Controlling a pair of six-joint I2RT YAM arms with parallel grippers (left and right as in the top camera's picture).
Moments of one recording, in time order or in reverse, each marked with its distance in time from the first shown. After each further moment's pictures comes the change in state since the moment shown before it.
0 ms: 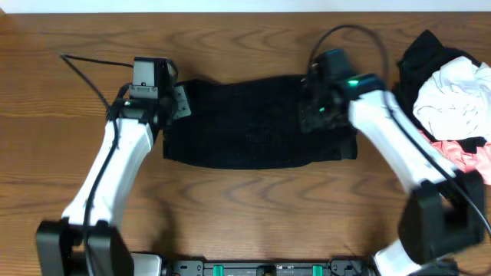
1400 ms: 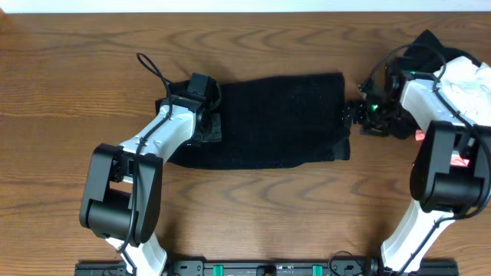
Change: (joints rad) left arm -0.156 0.356 -0.004 -0.045 -0.041 -0.006; right arm -0.396 0.328 0.005 0.005 -0.290 -0.114
